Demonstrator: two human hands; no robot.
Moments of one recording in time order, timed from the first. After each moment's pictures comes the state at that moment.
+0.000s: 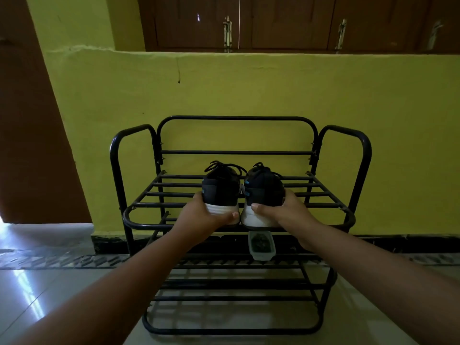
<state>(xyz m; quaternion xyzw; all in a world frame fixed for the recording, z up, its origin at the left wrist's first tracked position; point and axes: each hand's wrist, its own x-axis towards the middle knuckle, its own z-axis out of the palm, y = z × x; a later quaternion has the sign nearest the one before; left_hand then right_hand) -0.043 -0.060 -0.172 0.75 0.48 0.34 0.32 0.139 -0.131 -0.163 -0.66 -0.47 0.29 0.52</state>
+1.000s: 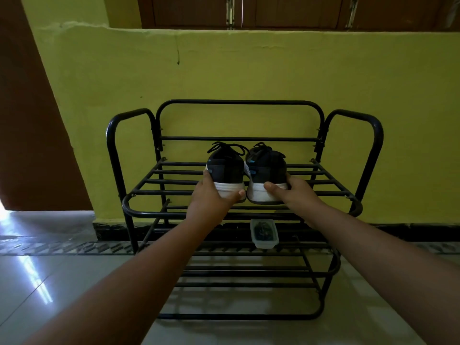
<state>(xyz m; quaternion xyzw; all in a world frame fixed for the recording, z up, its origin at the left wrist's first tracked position) -0.019 -0.038 -0.186 0.75 0.51 0.35 0.24 0.162 -0.109 -0.170 -0.67 -0.52 0.22 0.48</state>
